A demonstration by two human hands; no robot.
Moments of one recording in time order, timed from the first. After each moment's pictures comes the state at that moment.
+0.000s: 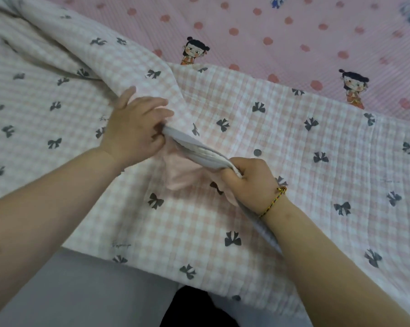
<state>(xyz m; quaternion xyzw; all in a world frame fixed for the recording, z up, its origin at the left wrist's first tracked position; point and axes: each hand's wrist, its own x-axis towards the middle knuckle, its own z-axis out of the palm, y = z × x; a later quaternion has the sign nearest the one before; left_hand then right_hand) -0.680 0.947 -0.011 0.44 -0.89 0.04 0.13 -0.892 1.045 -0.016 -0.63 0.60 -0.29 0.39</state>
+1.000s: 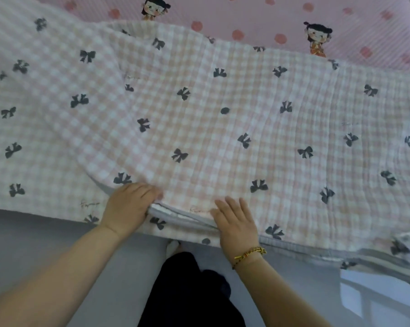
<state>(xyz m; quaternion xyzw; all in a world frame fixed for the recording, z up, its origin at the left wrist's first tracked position) -0.697 1.122 -0.103 0.39 -0.92 -0.07 0.07 -0.915 1.219 -0.125 -0.75 0.66 -0.07 0.04</state>
